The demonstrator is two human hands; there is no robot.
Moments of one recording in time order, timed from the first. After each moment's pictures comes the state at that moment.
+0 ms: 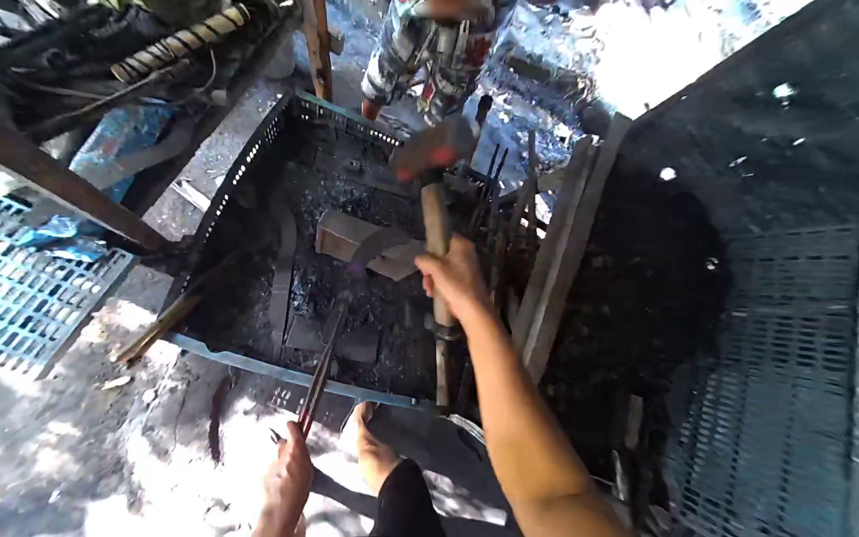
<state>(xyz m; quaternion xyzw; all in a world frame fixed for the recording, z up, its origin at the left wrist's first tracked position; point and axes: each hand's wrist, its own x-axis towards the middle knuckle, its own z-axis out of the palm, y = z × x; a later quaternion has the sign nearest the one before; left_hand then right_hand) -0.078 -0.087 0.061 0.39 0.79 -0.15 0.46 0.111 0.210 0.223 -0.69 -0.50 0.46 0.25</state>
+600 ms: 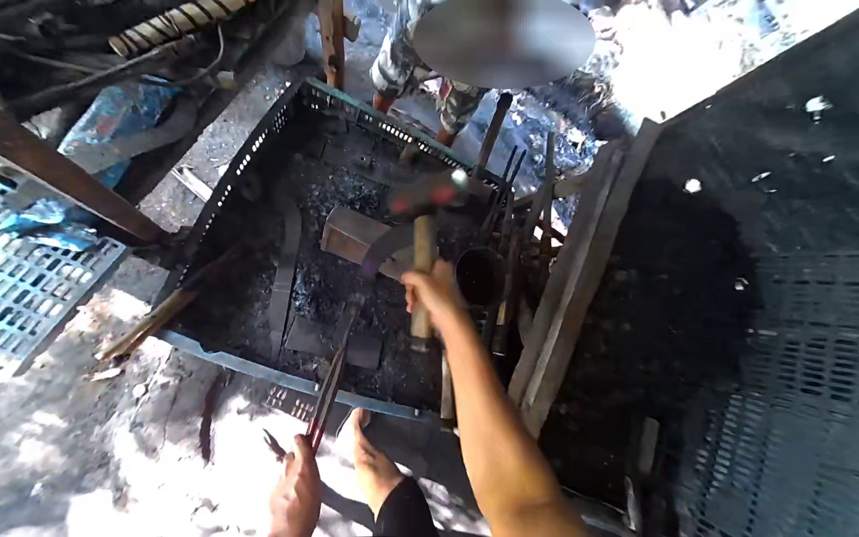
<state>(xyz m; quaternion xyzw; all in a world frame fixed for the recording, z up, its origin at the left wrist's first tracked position) -0.064 -0.075 0.042 0.38 0.80 -0.14 0.45 0.082 0.227 0.128 -0.70 -0.39 0.55 0.25</state>
